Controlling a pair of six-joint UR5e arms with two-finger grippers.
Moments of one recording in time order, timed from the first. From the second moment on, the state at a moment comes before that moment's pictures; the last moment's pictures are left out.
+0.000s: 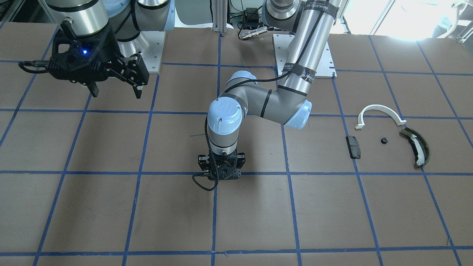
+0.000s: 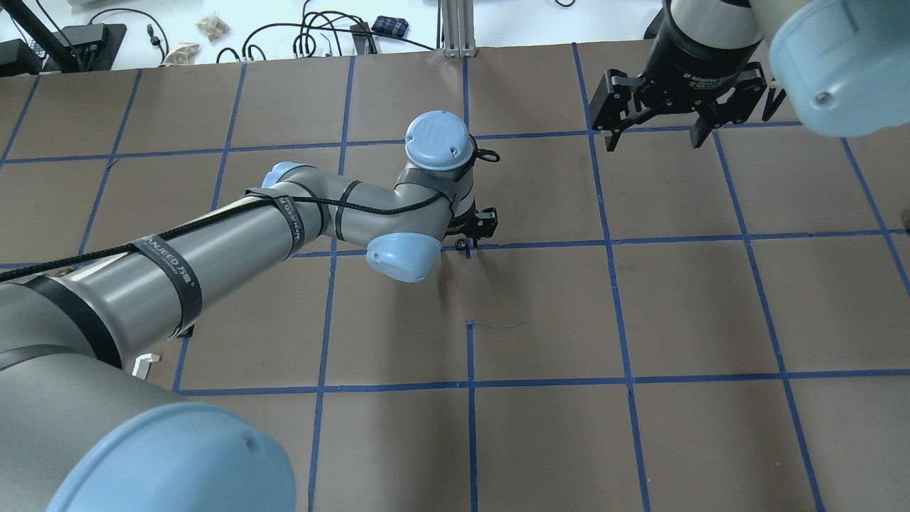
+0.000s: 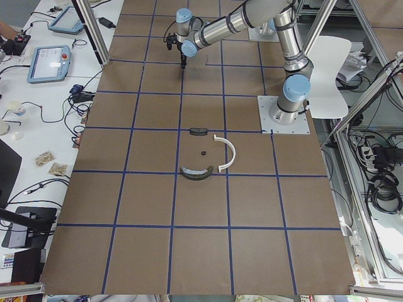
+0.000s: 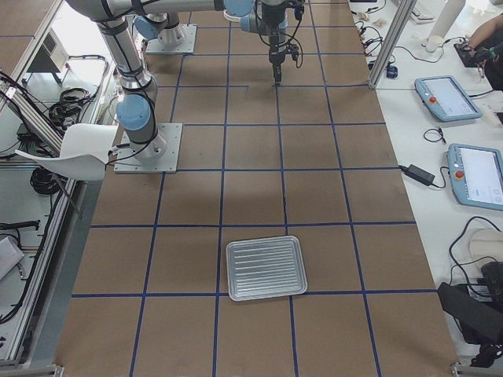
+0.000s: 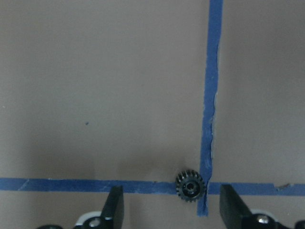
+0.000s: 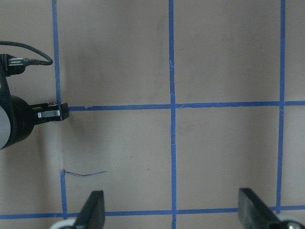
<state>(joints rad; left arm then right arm) -1.95 -2.14 -1.70 -0.81 1.58 -0.45 1.63 -1.56 1.54 -1.62 -1.59 0.08</state>
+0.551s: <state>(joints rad) -1.95 -2.15 -1.69 -0.81 1.58 -0.44 1.63 -1.57 1.54 -1.62 -1.58 0.08</state>
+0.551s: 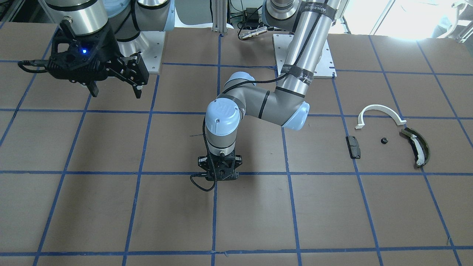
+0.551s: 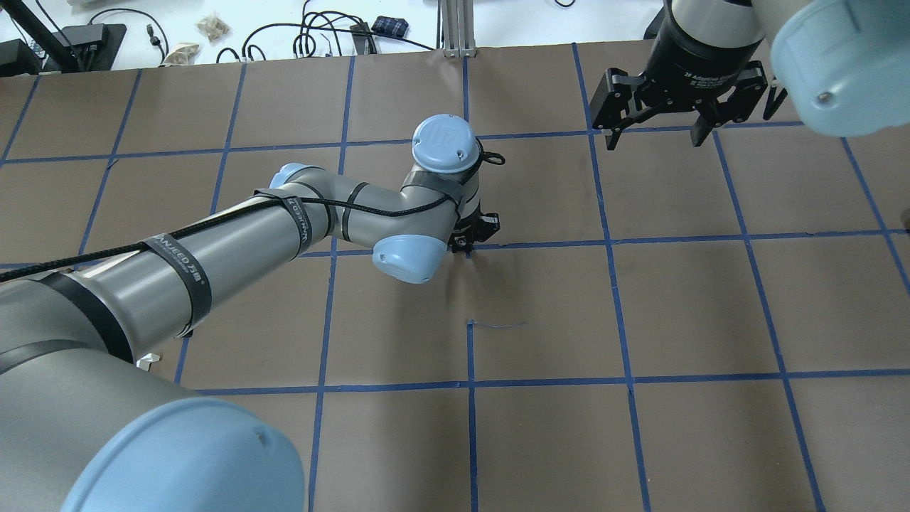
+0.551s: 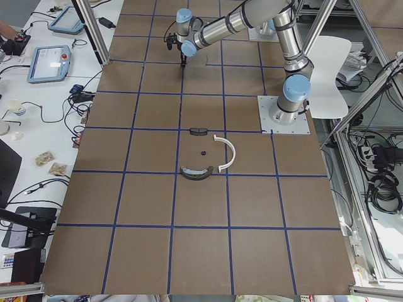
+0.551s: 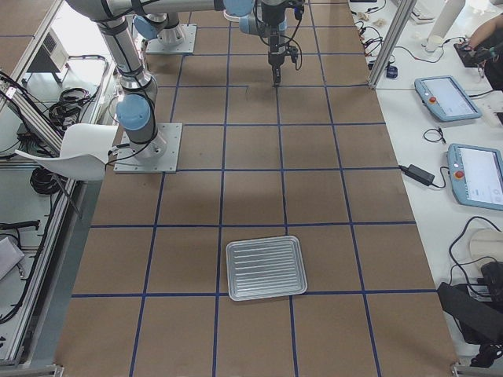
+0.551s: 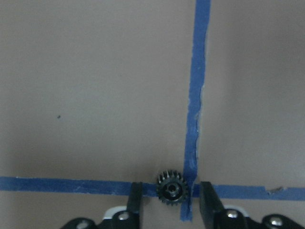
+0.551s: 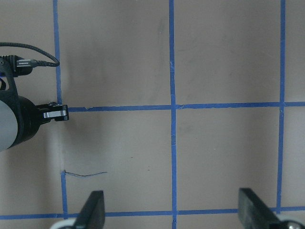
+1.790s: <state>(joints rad) -1.27 -1.85 -1.86 -1.08 1.69 0.44 1.63 -1.56 1.54 -1.62 -1.58 0.07</state>
